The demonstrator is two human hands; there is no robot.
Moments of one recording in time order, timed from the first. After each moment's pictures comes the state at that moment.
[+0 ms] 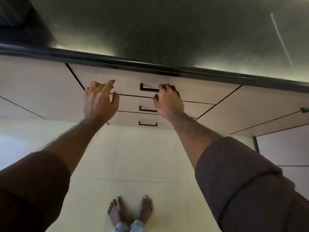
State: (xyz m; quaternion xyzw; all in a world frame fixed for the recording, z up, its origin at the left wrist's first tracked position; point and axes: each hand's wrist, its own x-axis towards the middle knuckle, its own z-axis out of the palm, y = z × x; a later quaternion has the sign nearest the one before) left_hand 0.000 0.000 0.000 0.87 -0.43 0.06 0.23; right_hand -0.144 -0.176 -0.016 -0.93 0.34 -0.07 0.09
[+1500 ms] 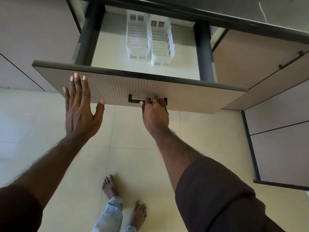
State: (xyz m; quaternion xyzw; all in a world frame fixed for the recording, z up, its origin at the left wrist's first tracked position) left_hand -0.175 0.213 -0.036 0.86 -0.42 0.11 0.28; right_hand -0.319 0.054 -0.052 -0.92 0.37 -0.08 0.07
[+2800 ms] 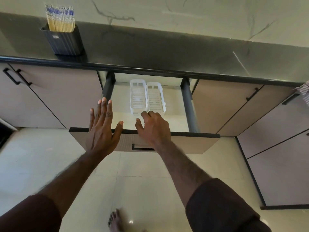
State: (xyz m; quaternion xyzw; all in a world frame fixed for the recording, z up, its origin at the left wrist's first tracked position) left_hand -0.243 0.244 0.120 0.83 -0.46 0.09 0.29; right_hand -0.362 0.112 0.135 -0.92 0.28 -0.26 0.05
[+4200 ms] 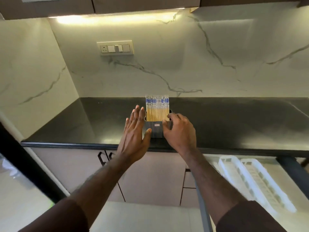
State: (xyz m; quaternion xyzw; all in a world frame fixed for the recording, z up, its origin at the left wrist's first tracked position) left_hand 0.246 0.287 0.271 0.77 -0.52 0.10 0.35; right_hand 0.133 0.153 0.279 -0.87 0.29 -0.38 0.14
